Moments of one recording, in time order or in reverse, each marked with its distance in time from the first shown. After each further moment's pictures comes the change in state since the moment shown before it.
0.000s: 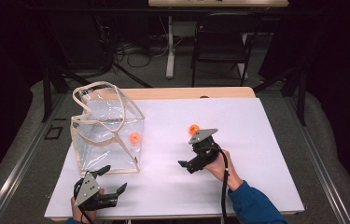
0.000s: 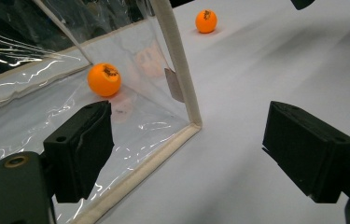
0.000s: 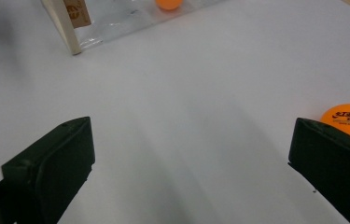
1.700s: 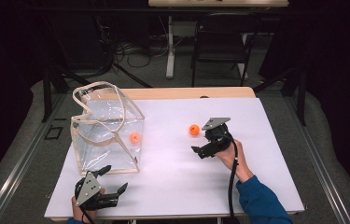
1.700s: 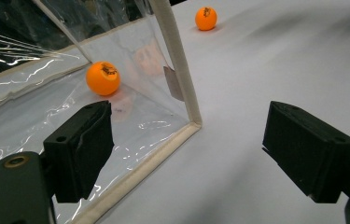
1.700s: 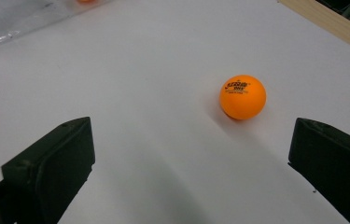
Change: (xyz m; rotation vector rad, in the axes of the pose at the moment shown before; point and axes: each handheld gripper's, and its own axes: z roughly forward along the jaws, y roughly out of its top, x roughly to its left) left arm -0.001 0.000 0.002 0.006 0.004 0.002; right arm -0.048 -0.004 -0.016 0.026 -0.161 0.073
